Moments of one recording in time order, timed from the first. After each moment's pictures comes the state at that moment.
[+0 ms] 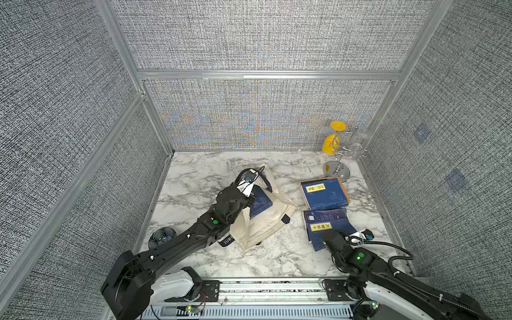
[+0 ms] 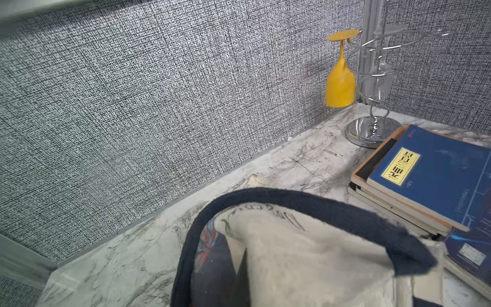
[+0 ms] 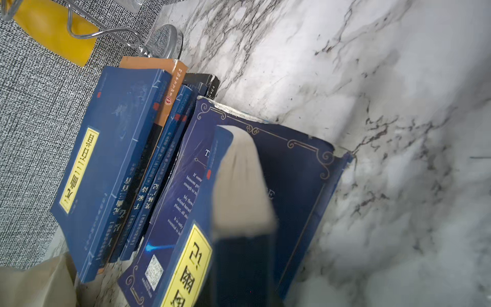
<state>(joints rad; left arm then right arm) -0.77 1.16 0.73 0.28 -0.29 0.18 0.72 0.72 0.21 -0.48 0.86 1.67</state>
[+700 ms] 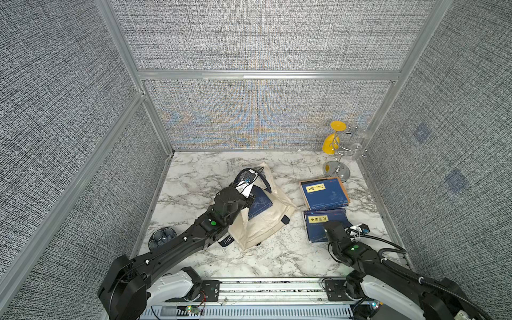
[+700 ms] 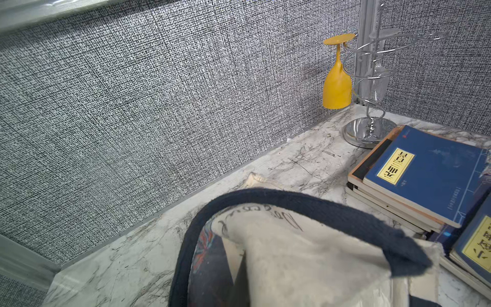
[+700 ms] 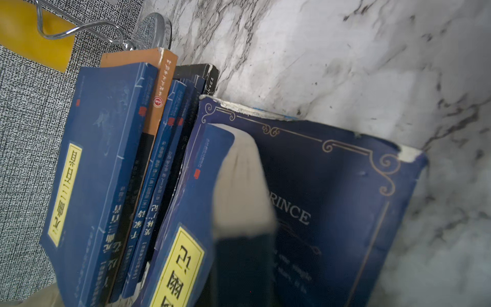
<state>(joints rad) -0.78 1.14 0.73 0.25 -0.28 0.20 0.51 0.92 0.21 -0.16 0.68 1.54</state>
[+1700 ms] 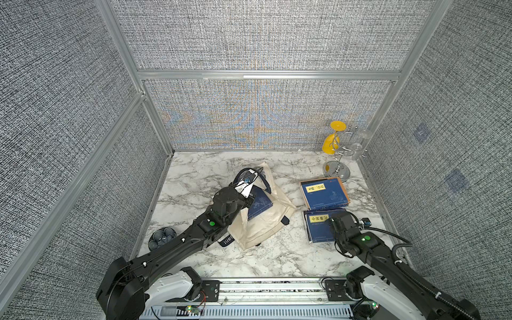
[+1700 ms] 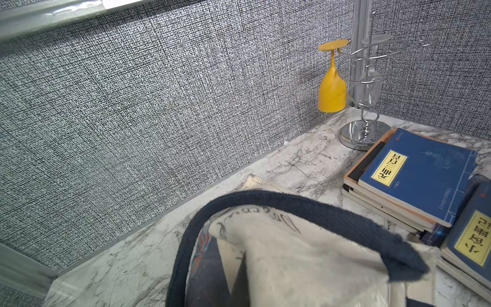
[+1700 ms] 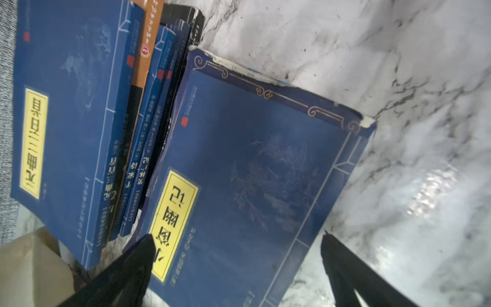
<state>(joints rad) -0.78 1.12 0.73 0.23 -0.26 0.20 0.42 0.85 0.48 -0.69 0.39 1.42</state>
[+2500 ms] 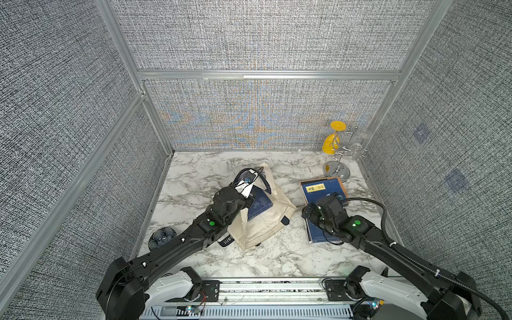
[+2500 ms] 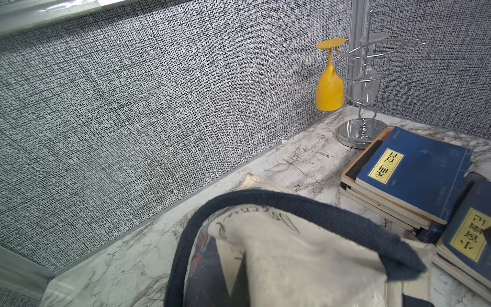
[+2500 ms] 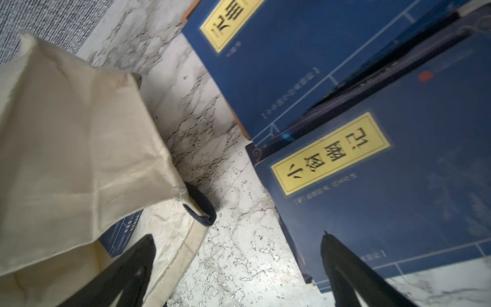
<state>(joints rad) -0.78 1.12 0.74 0.22 -0.25 0.19 0.65 1.02 0.73 -0.57 0.23 1.03</state>
